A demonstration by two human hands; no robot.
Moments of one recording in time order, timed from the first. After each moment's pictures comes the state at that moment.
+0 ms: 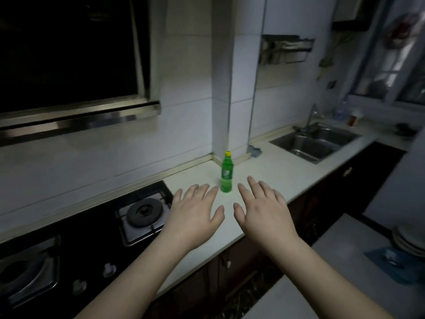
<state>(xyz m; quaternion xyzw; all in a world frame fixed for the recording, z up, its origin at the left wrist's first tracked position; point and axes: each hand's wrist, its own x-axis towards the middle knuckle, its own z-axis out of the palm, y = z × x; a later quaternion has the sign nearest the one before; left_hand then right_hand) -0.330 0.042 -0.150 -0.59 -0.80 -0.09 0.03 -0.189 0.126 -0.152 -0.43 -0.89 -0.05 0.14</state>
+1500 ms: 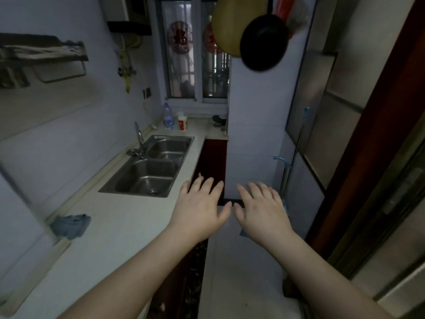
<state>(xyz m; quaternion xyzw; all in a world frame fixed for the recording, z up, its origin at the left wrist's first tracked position) -0.077 0.573 -0.143 -0.87 -0.48 -0.12 0.08 0.074 0.522 -0.151 -0.74 -0.66 -0.07 0.11</state>
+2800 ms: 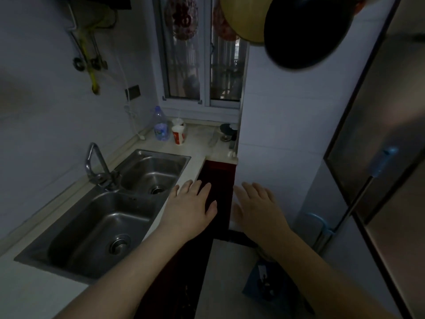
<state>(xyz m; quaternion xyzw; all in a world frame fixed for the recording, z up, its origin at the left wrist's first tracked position) 0.100 1.046 -0.197 -0.83 -0.55 -0.09 0.05 0.280 1.008 -0.198 -0.67 -0.73 -0.05 0.08</state>
